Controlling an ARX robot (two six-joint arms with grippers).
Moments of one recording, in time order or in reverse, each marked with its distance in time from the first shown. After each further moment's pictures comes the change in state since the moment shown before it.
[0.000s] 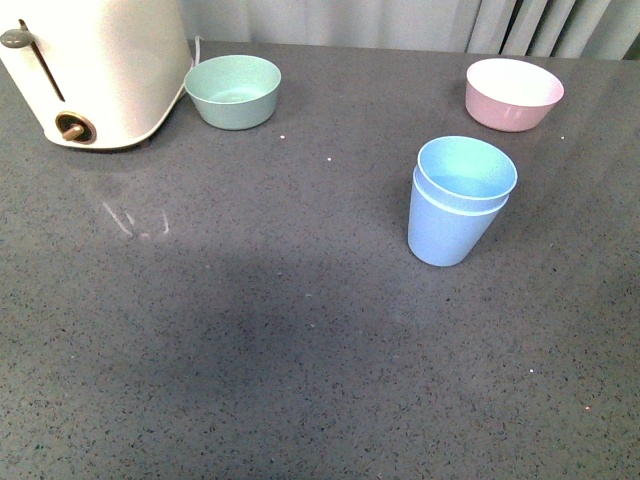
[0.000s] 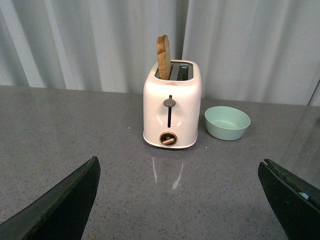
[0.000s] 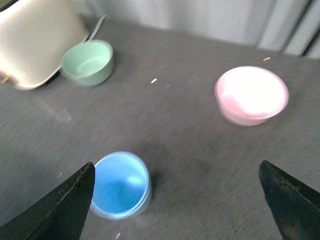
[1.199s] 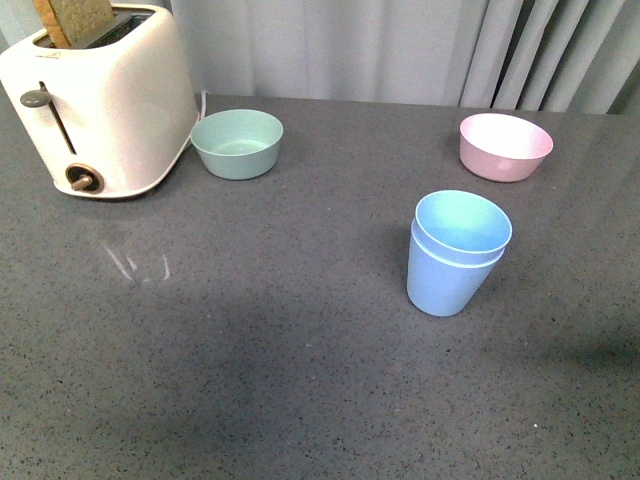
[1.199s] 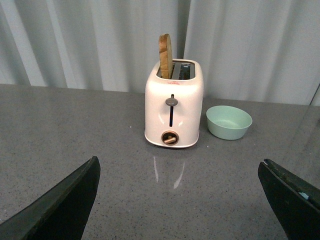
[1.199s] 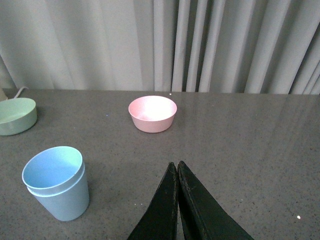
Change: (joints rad) left arm 0.000 0.000 0.000 0.000 0.000 0.000; right arm -0.042 -0.722 -0.787 0.488 0.348 0.102
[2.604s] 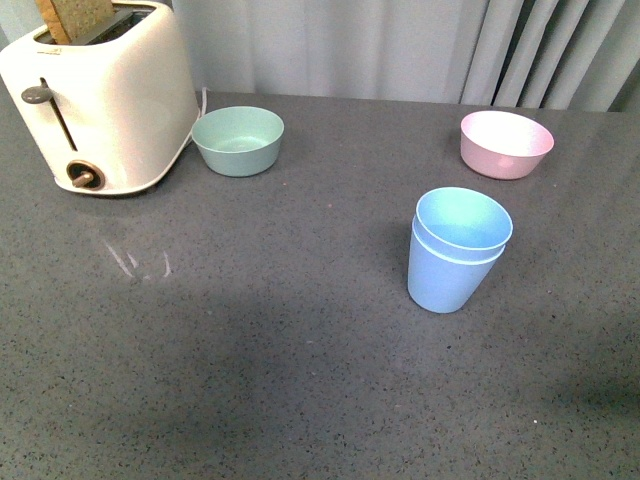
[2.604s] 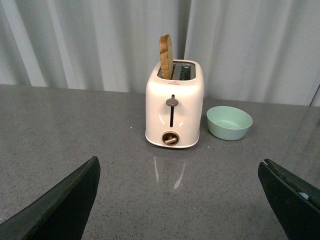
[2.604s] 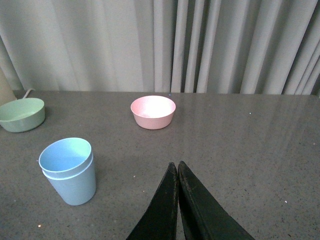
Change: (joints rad) left arm 0.000 0.000 0.000 0.000 0.000 0.000; right arm 0.000 -0.595 0.000 -0.584 0.000 0.000
